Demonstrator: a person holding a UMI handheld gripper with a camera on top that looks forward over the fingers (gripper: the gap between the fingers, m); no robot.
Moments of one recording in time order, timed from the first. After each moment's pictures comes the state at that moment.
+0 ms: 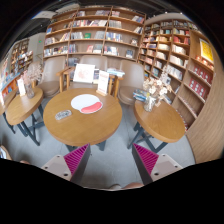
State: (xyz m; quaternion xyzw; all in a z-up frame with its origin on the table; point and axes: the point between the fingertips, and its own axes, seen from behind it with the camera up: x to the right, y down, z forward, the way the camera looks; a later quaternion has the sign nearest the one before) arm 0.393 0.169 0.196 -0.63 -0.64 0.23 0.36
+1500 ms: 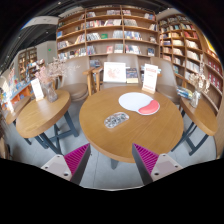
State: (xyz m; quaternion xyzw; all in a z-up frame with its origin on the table) arm 0.278 -0.117 0.068 -0.62 -0.65 0.33 0.29
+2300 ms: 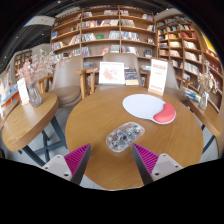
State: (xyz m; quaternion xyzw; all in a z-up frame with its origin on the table) arm 0.132 -0.145 -0.013 -0.63 -0.62 0.33 0.33
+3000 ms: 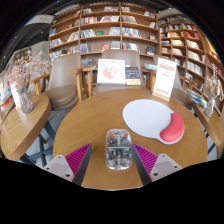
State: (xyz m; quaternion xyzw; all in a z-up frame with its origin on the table) arm 0.046 -0.135 -0.014 -0.63 -0.63 0.32 0.32
